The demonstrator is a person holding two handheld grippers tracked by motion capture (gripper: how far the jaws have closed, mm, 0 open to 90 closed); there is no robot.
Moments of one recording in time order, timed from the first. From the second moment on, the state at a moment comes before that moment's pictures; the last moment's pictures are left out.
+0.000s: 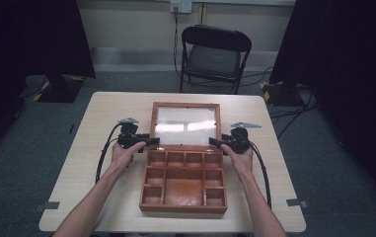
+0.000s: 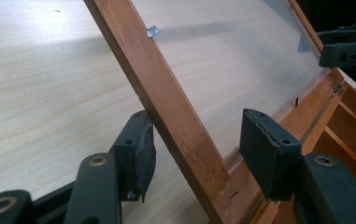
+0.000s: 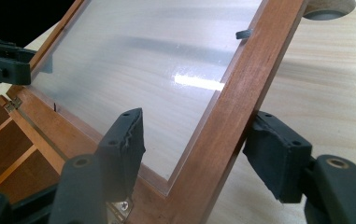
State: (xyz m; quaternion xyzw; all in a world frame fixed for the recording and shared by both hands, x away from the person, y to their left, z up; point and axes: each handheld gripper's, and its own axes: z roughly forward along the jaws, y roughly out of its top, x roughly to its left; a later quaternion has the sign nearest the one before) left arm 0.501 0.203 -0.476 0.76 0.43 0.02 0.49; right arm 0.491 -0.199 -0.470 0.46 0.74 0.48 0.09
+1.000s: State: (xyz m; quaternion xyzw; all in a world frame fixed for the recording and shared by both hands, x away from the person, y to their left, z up) left arm 0.503 0.202 -0.479 0.75 0.45 0.01 0.48; right arm 0.493 -0.196 -0.477 0.47 0.74 0.47 0.08
